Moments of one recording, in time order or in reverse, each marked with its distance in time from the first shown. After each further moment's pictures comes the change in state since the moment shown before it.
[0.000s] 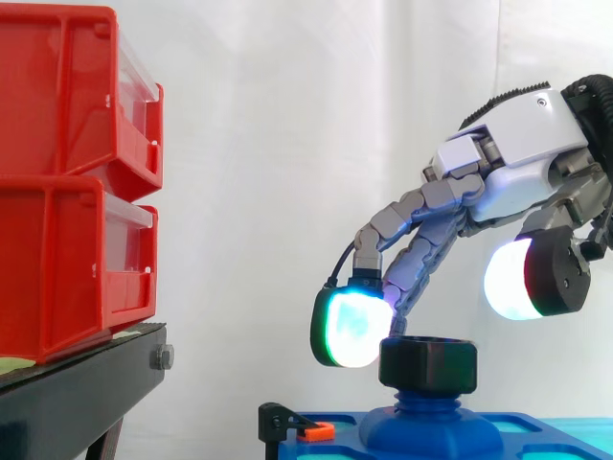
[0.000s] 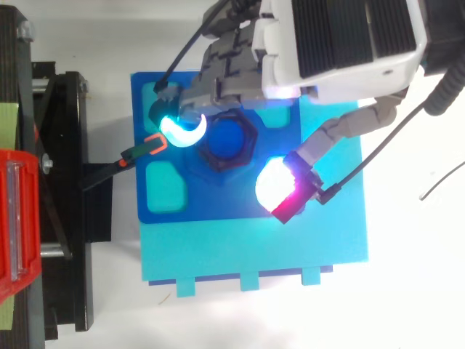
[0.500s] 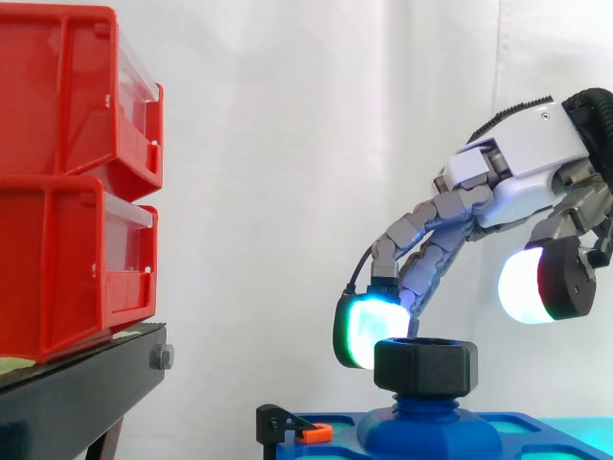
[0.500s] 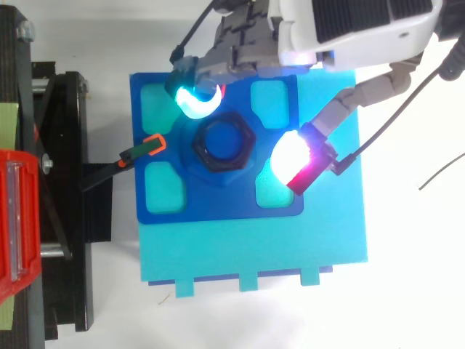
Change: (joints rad) arm -0.046 0.001 0.000 -0.021 -0.061 -0.025
